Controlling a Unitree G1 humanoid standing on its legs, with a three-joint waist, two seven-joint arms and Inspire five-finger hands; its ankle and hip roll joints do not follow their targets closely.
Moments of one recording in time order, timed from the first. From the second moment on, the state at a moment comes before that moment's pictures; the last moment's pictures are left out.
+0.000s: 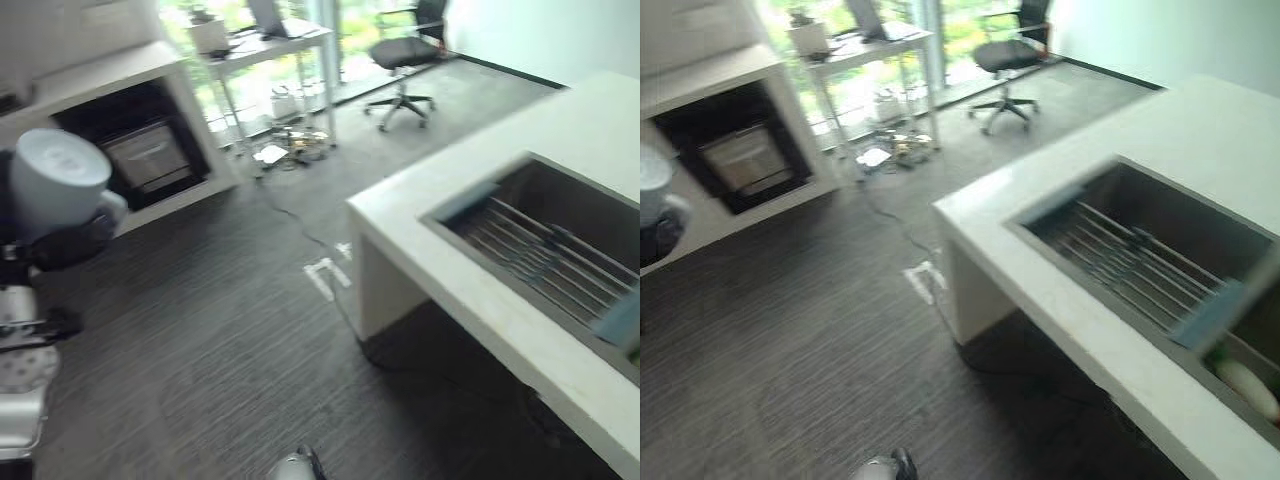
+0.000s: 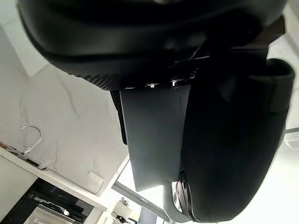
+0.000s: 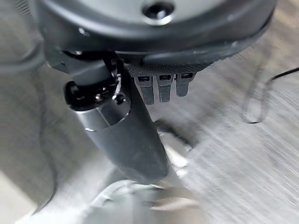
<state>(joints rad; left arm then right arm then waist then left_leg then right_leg) 0.04 0.84 0.30 -0.02 -0.06 -0.25 0.37 0.19 -0.38 -0.06 1.13 0.33 0.11 0.14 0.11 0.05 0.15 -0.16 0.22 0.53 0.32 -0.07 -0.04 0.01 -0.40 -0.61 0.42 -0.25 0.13</state>
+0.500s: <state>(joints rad) -0.16 0.67 -0.03 0.07 0.09 -0.23 0.27 0.16 -0.27 -0.04 1.03 0.48 0.09 0.06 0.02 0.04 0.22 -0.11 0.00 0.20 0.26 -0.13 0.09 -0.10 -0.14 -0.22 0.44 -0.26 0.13</state>
